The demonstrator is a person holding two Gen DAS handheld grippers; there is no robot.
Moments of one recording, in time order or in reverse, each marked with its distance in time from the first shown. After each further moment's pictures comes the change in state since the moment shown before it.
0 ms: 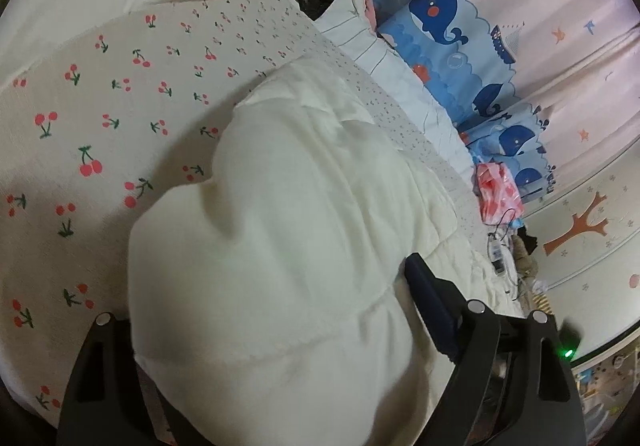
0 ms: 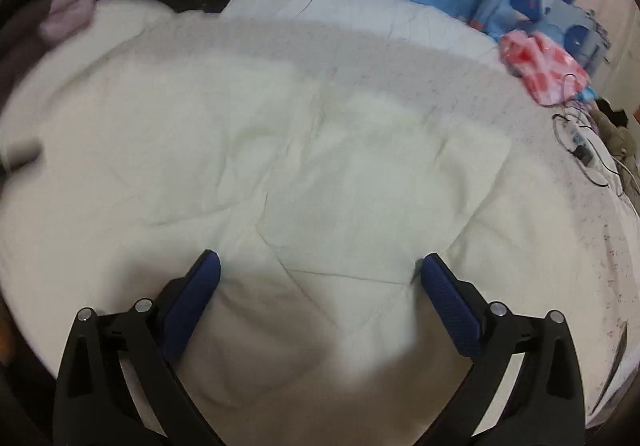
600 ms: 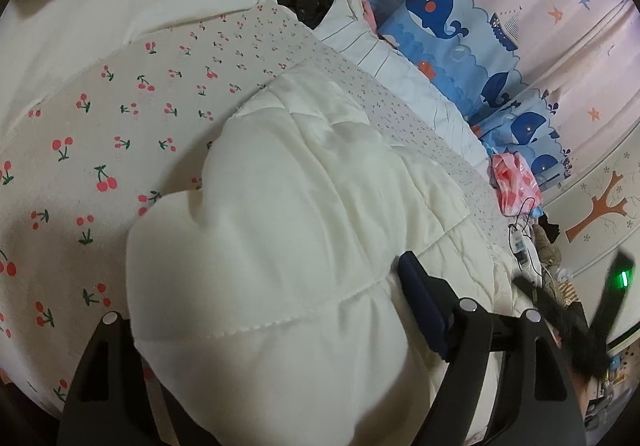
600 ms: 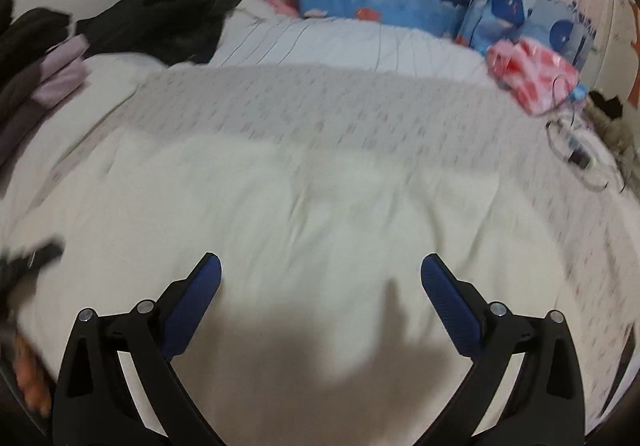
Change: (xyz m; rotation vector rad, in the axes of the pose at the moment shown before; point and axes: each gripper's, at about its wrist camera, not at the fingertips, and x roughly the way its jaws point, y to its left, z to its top) left arm -0.006 -0.013 -0.002 0.084 -0.028 0.087; right arm -0.009 -0.015 0.072 0.069 -0.056 -0.058
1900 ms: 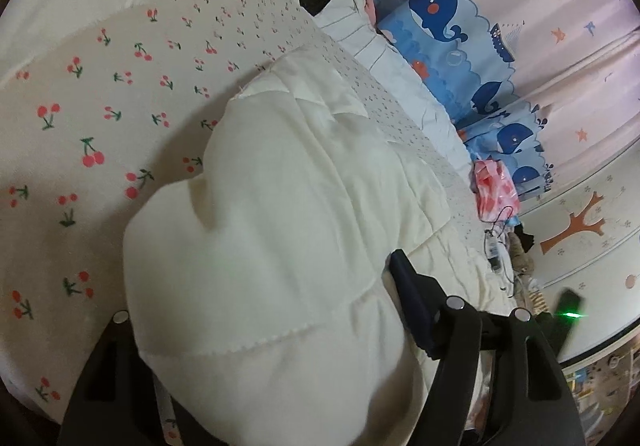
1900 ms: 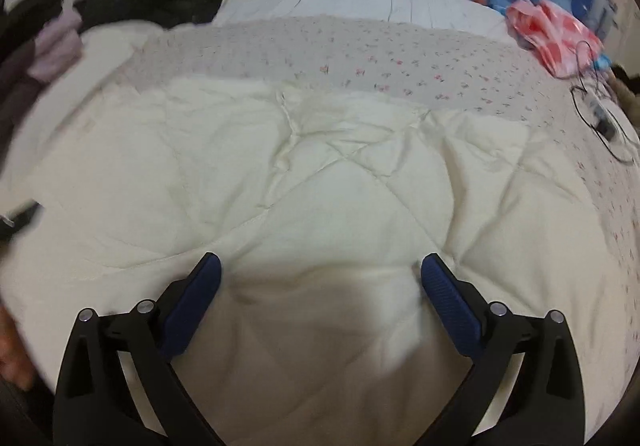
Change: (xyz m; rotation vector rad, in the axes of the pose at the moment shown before) left arm 0.005 0.010 0.000 -0.078 0.044 -0.090; right arm -0.002 -0.009 -0.039 0.027 0.082 0.150
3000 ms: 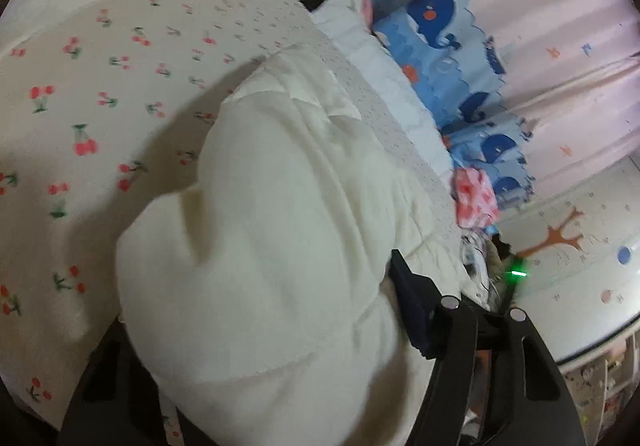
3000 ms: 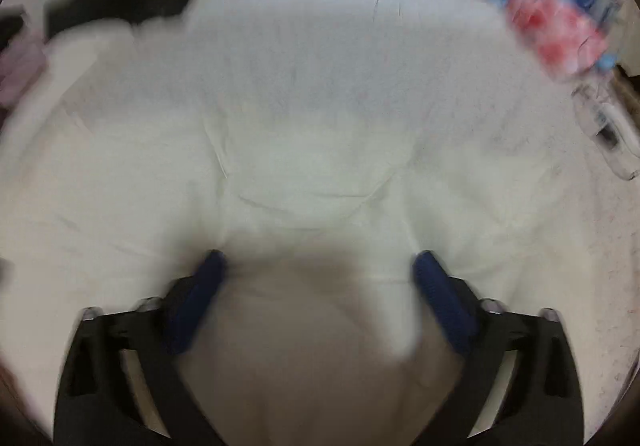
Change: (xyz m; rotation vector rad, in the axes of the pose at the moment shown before) left arm -0.001 0.007 0.007 -0.071 0.025 -0.108; right arm 0.086 -0.032 0.043 0.041 0.147 -0.032
